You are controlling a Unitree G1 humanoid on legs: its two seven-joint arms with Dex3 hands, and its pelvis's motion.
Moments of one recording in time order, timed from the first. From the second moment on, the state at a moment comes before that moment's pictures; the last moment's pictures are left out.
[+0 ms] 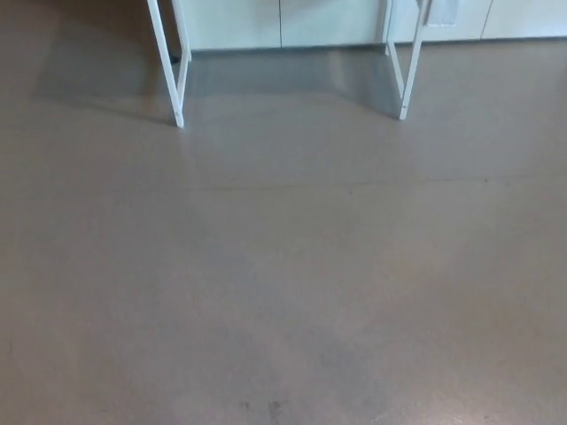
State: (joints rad) left_arm 0.33 0.57 -0.11 1.33 0.24 -0.23 -0.05; right_arm 0.31 -0.57 0.11 1.32 -0.24 -0.17 0.08
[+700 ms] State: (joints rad) left_arm 0.31 0.59 -0.15 1.34 0.27 -0.27 -0.04; right_arm 0.30 -0.57 0.09 1.33 -0.24 -0.20 0.10
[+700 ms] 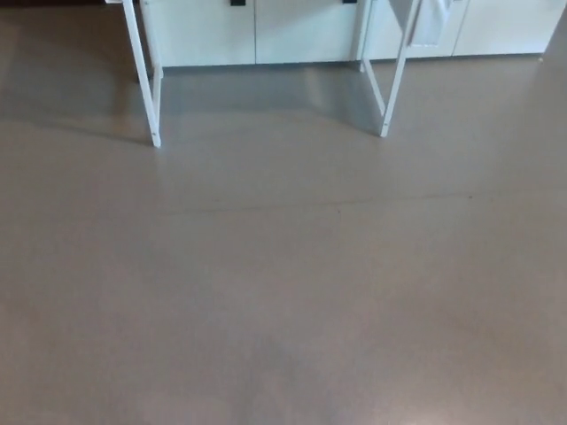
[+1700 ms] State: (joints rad) left_arm 0.27 0.58 -0.12 1.34 0.27 -0.30 -0.05; right_arm 0.28 -0.57 0.08 1.34 -0.24 -0.20 0.10
